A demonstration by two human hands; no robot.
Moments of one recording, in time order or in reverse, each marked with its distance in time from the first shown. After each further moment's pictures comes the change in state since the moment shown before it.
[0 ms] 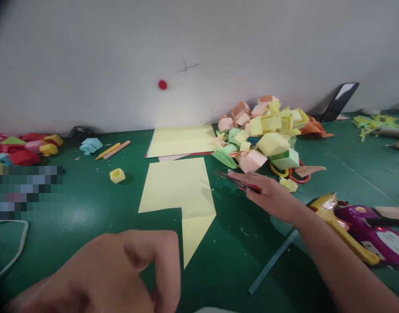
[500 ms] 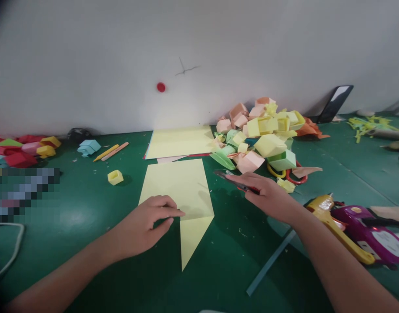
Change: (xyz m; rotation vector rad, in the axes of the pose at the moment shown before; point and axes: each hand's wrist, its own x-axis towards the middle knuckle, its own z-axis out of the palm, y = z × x) left_hand 0.014 -0.079 -0.039 0.905 0.248 -0.221; right_hand -0.001 -0.005 -0.004 0.024 -0.017 -0.027
